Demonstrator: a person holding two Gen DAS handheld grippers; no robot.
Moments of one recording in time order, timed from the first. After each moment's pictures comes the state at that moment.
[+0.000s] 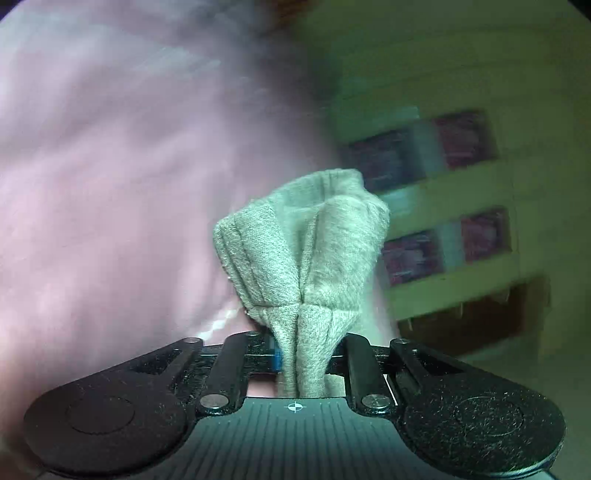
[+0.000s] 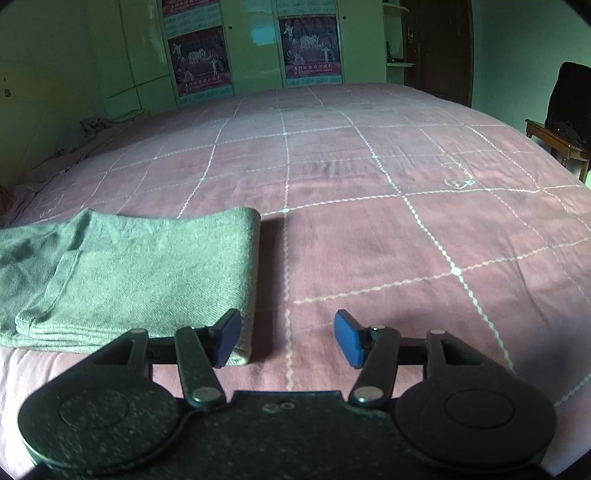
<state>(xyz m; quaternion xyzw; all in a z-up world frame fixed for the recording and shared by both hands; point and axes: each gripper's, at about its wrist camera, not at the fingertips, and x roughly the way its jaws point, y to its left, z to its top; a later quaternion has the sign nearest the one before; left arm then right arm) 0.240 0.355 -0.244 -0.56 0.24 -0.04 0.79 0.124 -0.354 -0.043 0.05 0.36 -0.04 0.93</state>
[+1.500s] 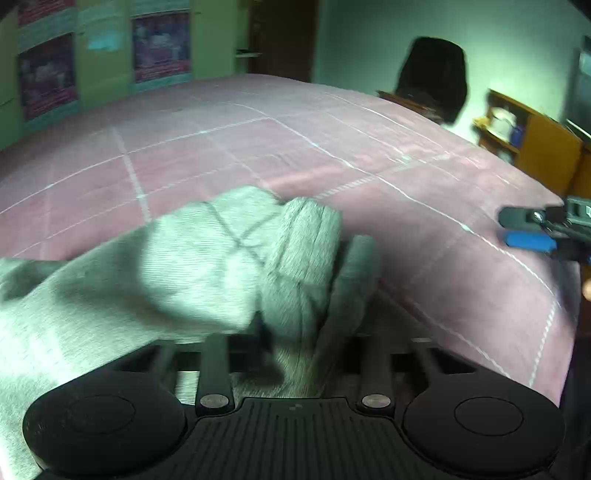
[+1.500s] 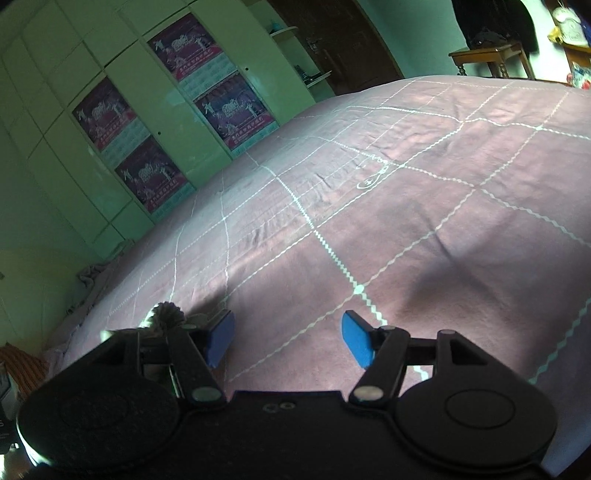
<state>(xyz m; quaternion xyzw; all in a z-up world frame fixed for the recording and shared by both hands) 0.254 -0.143 -0.069 0.11 0.36 -0.35 0.86 0.088 -0.476 -0.045 0.29 0.25 -0.07 0.92</state>
